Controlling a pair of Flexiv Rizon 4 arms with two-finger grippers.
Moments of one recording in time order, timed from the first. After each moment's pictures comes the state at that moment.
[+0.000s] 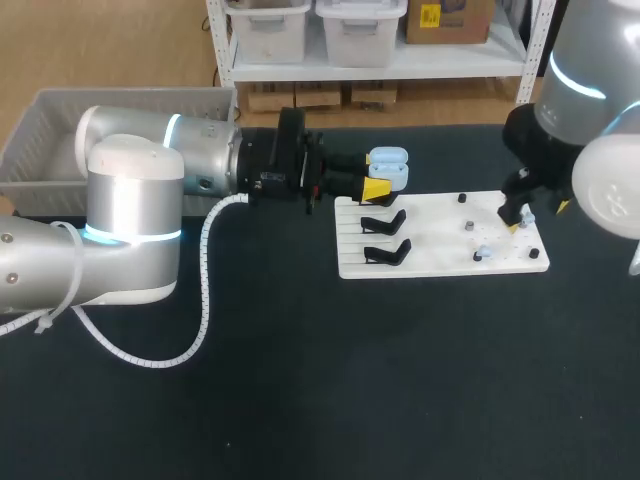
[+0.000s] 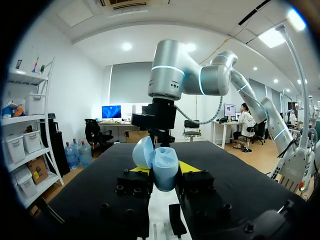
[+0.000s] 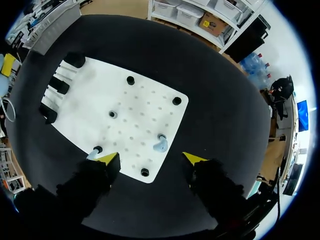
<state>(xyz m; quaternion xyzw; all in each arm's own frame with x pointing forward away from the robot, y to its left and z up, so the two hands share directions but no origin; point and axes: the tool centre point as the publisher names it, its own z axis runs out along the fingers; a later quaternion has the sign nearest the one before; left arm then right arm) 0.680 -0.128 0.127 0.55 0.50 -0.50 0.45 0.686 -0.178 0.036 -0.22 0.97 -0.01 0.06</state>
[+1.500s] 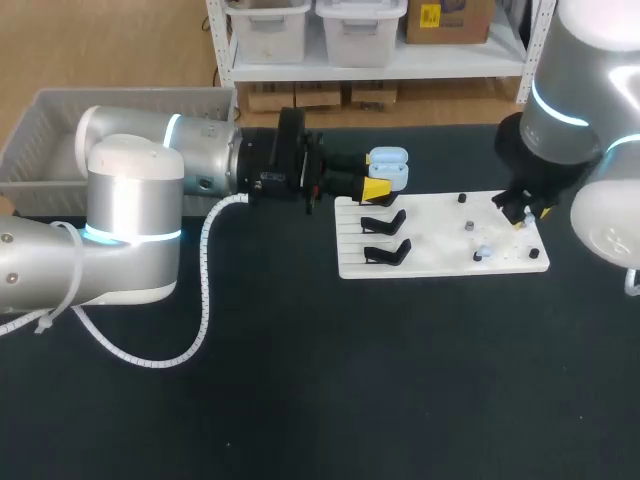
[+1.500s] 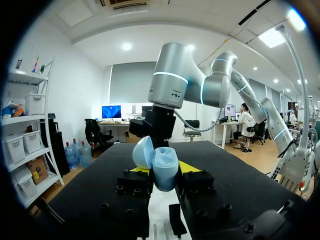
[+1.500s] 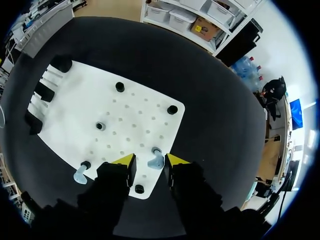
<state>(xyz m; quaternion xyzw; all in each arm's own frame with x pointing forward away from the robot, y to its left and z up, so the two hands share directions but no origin) 0.680 -0.128 0.127 0.55 0.50 -0.50 0.45 0.702 -0.179 0.016 -0.21 0.97 -0.05 0.10</state>
